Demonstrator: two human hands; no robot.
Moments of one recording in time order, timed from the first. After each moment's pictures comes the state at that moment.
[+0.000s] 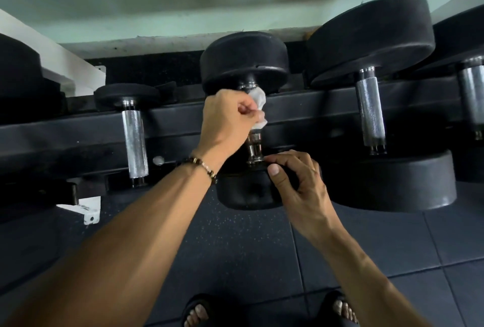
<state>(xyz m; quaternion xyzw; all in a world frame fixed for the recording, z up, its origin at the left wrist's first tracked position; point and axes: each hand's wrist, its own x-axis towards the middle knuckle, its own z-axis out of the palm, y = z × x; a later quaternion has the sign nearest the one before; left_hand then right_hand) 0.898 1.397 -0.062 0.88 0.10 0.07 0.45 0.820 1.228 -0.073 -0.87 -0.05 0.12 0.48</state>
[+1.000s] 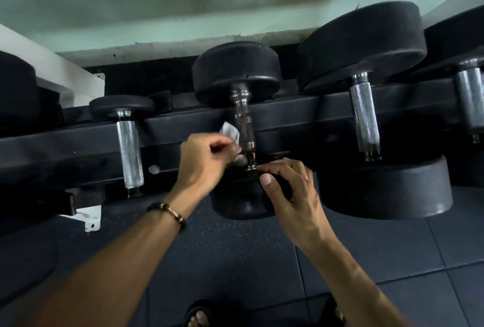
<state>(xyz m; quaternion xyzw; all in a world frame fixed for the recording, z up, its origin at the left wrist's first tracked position) 0.856 1.411 -0.082 0.87 0.15 0.01 0.48 0.820 1.226 -0.080 -0.86 -0.06 0.11 0.50</state>
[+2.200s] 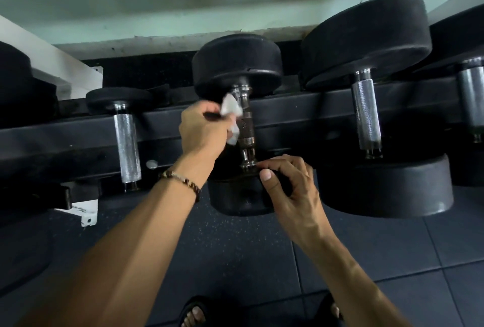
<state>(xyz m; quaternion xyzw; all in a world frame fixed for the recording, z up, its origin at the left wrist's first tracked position) 0.894 1.400 -0.067 0.71 0.37 0.01 0.60 0.820 1.228 -0.079 -0.85 -0.05 0.11 0.51</state>
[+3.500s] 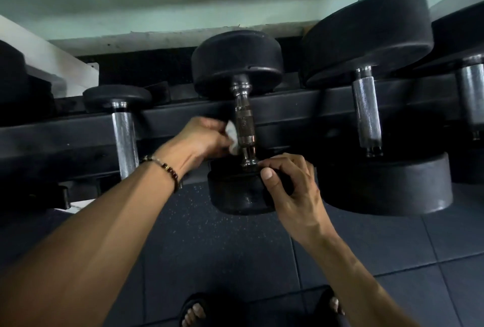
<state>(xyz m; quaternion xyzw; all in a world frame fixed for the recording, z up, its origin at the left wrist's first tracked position) 0.894 1.423 -0.083 0.68 0.29 -0.23 0.64 0.820 1.228 -0.077 -0.85 -0.05 0.12 0.50</state>
